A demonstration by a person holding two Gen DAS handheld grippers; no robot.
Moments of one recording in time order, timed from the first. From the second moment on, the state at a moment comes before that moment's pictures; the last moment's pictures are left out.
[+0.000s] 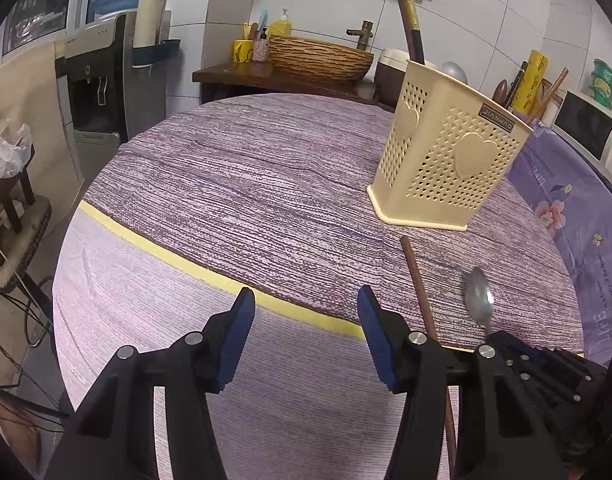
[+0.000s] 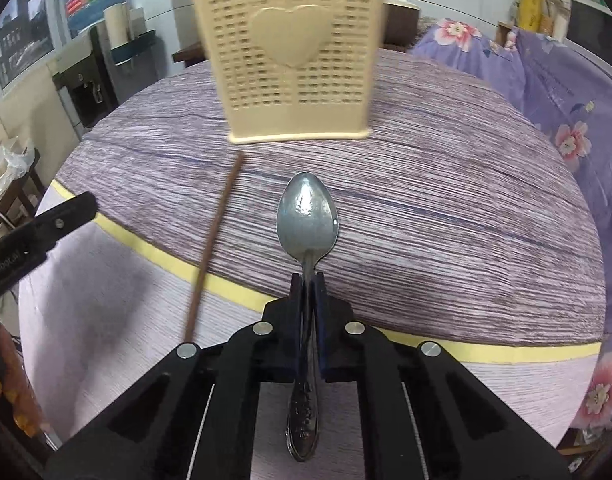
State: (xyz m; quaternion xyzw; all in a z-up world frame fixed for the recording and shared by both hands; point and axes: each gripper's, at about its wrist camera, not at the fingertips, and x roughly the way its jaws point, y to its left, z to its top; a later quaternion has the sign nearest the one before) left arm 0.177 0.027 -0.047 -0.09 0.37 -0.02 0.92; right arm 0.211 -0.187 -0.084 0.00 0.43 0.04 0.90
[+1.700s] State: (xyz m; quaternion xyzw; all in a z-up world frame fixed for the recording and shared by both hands) left arm 0.196 -0.021 -0.049 -0.07 0.41 -0.07 0.91; right arm 0.213 -0.241 0.007 0.05 0.33 0.06 0.94
